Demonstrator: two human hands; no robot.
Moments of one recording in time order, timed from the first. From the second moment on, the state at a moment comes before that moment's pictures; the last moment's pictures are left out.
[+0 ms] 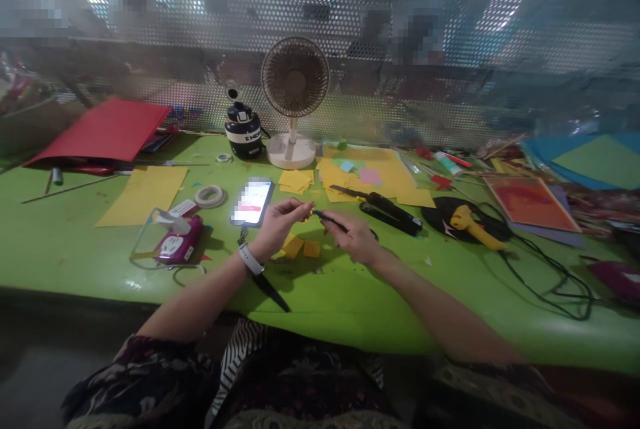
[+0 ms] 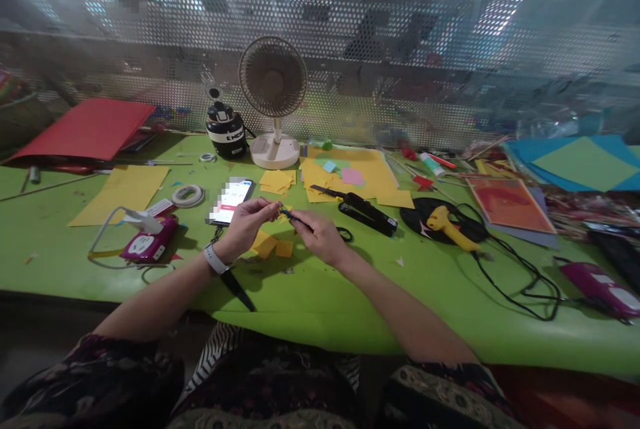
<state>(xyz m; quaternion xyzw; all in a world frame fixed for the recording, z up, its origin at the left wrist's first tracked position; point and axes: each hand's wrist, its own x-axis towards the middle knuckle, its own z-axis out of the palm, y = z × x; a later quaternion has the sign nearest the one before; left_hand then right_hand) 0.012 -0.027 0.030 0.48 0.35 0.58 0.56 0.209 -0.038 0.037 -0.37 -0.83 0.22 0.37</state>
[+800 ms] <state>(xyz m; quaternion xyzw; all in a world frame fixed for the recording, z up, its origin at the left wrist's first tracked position) 0.011 -0.028 0.031 0.47 0.37 0.58 0.55 0.206 -0.040 0.040 -0.40 -0.76 0.34 0.38</state>
